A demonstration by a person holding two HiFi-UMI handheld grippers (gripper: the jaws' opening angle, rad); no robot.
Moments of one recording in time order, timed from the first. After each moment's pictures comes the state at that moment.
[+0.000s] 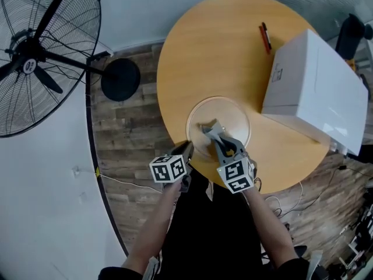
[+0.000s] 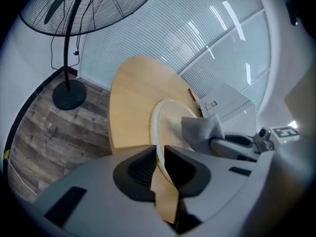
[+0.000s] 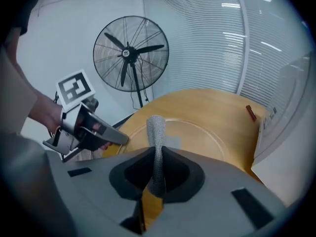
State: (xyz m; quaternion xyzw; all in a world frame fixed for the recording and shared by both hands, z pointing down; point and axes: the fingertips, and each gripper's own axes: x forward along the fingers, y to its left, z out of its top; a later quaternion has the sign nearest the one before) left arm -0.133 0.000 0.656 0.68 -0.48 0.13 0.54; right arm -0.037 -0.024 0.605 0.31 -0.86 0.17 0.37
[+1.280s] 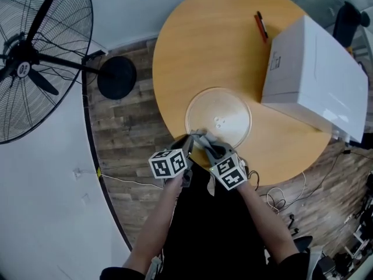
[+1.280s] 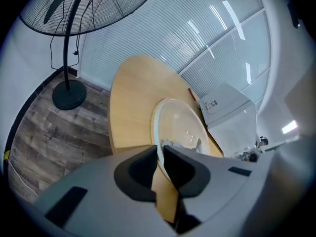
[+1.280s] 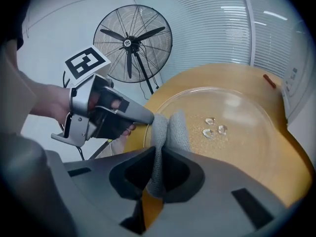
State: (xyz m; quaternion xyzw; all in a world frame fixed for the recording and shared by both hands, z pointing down) left arm -0.133 0.000 0.657 0.68 -0.48 0.14 0.54; right arm -0.066 0.044 0.654 0.24 -0.84 0.27 0.39
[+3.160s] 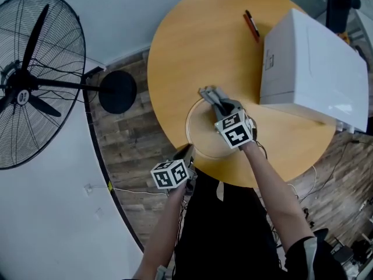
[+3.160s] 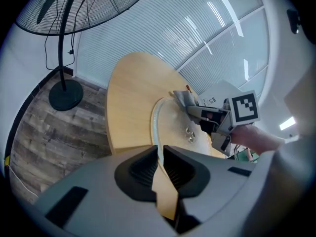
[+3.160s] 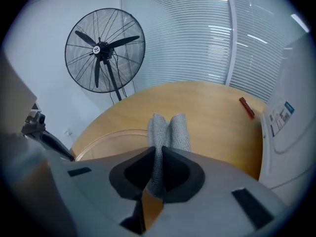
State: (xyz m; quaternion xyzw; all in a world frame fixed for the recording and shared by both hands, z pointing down) left arm -0.133 -0.001 0.657 0.69 -0.46 0.15 0.54; right arm -0.029 -0.147 0.648 0.37 -0.82 0.21 0.38
